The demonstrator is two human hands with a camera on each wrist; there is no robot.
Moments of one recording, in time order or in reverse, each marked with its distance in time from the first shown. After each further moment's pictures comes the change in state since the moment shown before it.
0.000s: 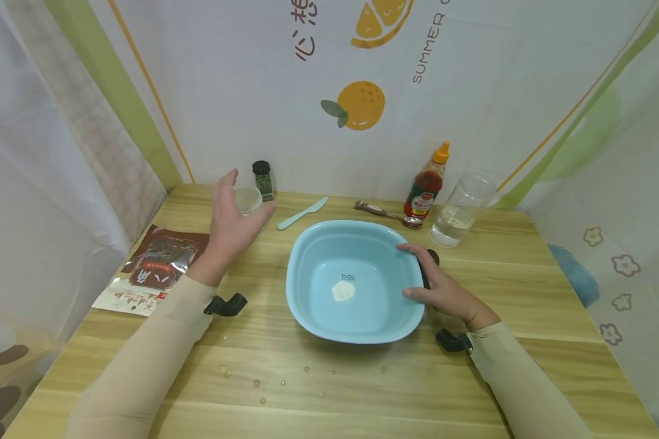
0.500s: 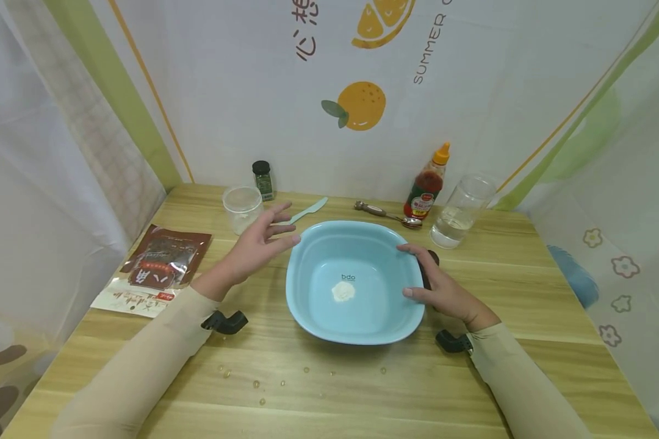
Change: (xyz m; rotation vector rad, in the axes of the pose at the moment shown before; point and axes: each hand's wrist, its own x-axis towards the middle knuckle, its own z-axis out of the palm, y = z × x) left_hand -0.028 0.004 0.015 -0.324 -0.532 -0.109; right_hand -0.001 0.001 -0.001 -0.009 -0.001 -0.022
